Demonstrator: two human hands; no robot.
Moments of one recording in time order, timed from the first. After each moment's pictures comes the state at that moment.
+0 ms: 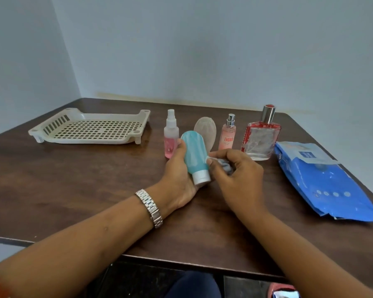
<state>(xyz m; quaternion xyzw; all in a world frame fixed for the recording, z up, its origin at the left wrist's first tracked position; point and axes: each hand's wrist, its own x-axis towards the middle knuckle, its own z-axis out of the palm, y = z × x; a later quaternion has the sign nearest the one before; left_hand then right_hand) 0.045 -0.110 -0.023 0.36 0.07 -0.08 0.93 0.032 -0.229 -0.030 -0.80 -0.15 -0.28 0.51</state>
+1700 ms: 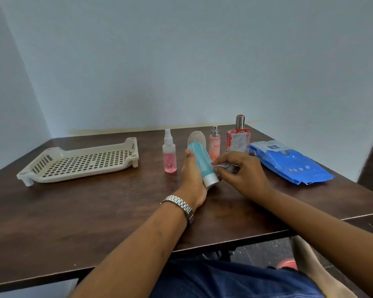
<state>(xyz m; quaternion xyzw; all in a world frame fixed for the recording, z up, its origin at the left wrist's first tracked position) 0.035 -0.113 -0.017 0.38 0.03 -0.10 0.92 0.015 -0.239 -0.024 -0.84 -0.23 -0.33 0.38</state>
